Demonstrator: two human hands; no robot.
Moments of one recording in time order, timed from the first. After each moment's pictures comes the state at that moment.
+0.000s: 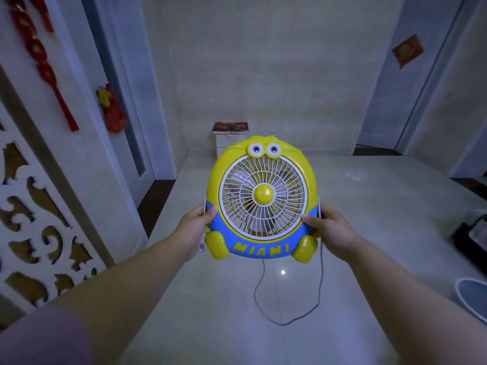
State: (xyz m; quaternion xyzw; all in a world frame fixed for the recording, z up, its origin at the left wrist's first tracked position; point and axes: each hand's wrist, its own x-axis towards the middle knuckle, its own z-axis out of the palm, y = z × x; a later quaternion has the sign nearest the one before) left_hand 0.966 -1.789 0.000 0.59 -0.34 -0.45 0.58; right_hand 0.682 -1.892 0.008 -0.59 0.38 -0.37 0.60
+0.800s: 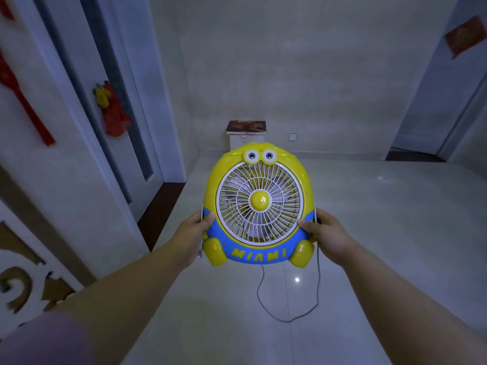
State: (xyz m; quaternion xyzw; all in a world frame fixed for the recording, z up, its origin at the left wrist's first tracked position) left_hand 1.073 -2.012 -0.020 0.61 -0.30 -0.44 0.58; right_hand 0.801 -2.142 -0.014 -0.59 0.36 -0.34 0.64
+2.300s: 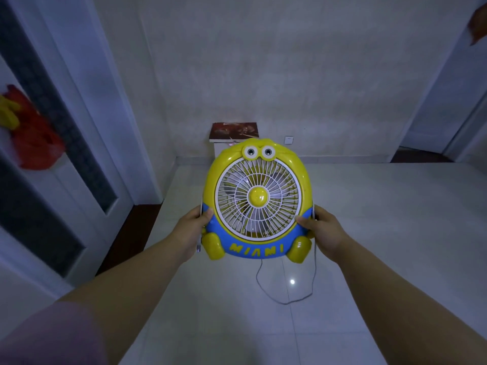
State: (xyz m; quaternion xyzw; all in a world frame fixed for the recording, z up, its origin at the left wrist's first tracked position) left_hand 1.290 -2.444 -0.030 0.62 -0.31 -0.49 0.53; right_hand 1.019 -2.550 -0.036 -0.52 0.39 -0.38 0.66
